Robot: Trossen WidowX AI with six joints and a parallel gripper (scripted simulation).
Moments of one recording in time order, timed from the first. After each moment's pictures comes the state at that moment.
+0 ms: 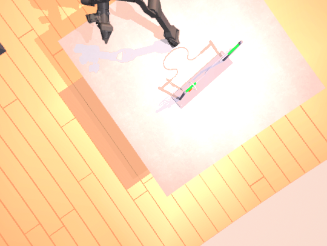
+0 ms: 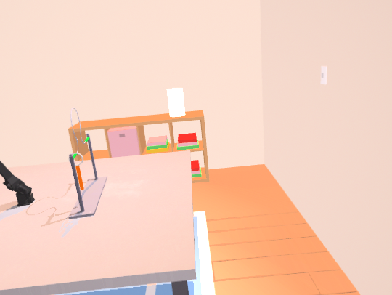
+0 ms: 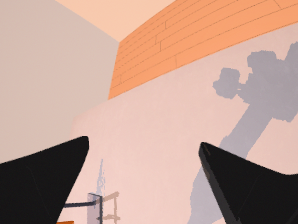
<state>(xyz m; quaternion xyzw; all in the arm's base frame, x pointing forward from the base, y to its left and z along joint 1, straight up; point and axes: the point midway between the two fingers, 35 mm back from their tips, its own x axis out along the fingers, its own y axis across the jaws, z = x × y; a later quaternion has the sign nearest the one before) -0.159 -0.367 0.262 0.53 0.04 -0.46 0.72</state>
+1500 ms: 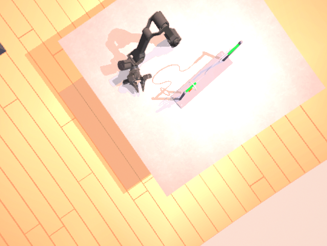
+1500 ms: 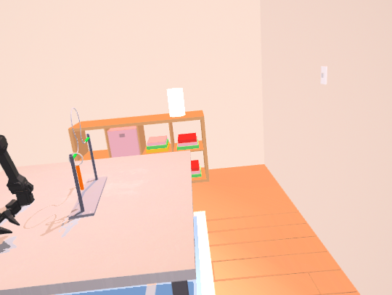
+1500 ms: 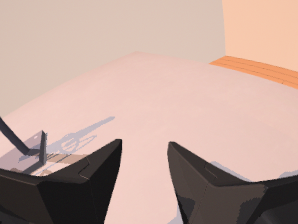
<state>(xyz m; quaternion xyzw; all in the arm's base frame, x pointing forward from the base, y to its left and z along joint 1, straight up) 0.136 -0.376 0.084 0.19 0.12 -0.20 0.95</state>
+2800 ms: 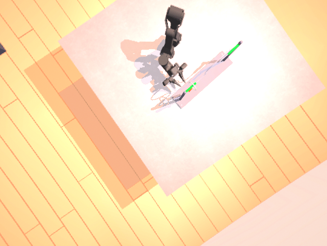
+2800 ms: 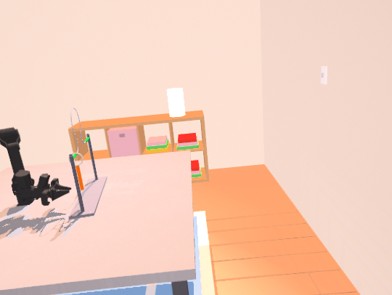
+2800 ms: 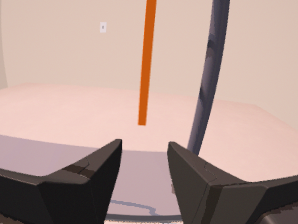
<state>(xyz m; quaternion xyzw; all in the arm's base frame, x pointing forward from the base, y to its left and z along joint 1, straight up) 0.259 -0.140 0.106 -0.01 0.05 0.06 1.00</state>
